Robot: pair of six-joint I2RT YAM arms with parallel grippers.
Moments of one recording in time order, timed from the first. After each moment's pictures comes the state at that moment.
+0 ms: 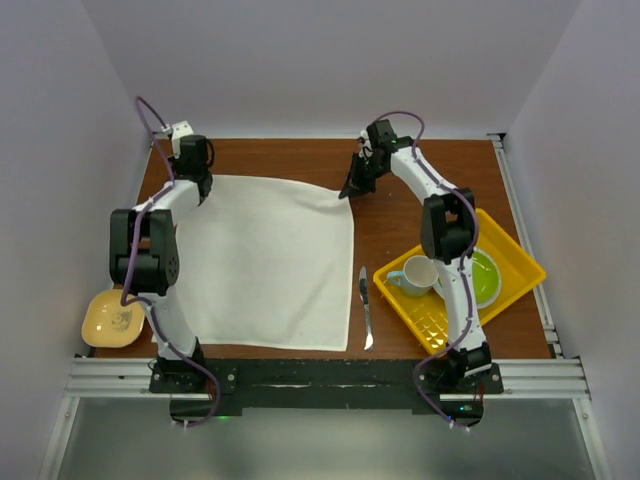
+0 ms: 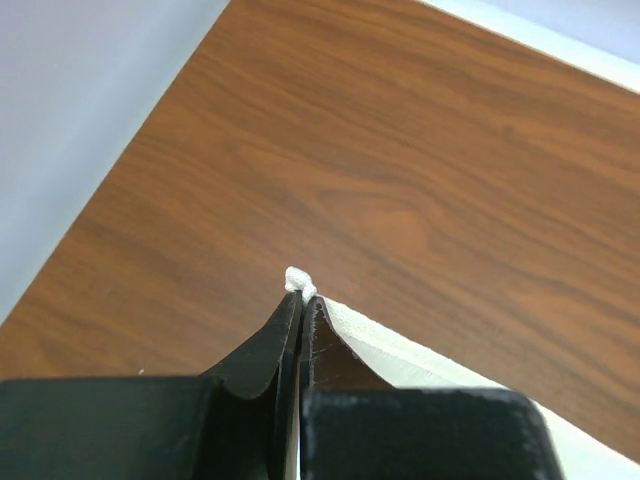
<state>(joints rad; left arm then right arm) -0.01 1.91 1.31 0.04 -0.52 -0.23 0.30 2.44 2.18 -0.84 -0.46 0.51</state>
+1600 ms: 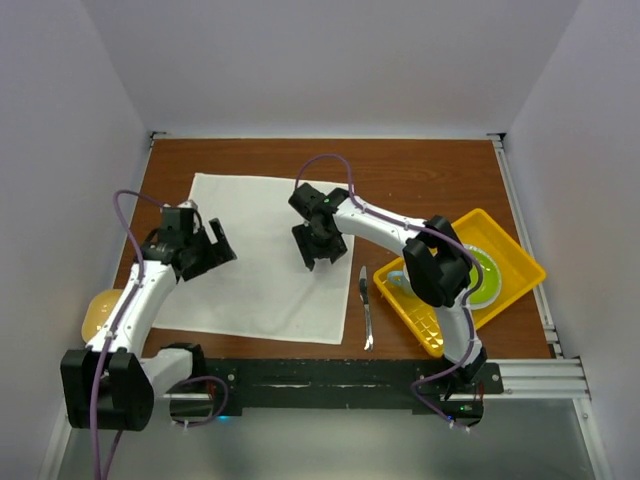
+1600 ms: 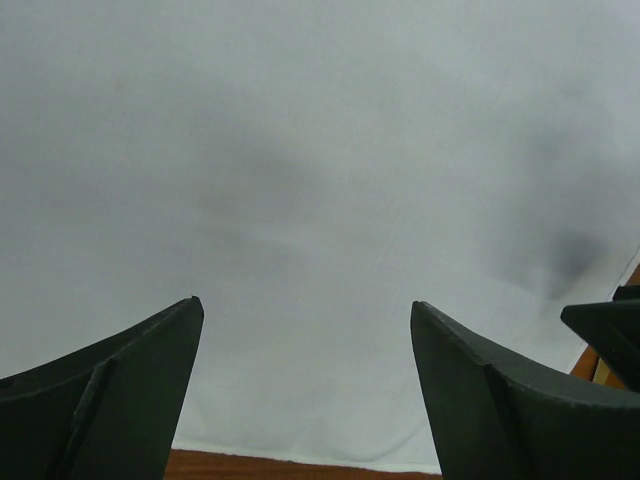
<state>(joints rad) -0.03 1.07 0.78 -0.64 0.05 -0.49 0.80 2.09 1.70 -0.92 0.03 0.42</state>
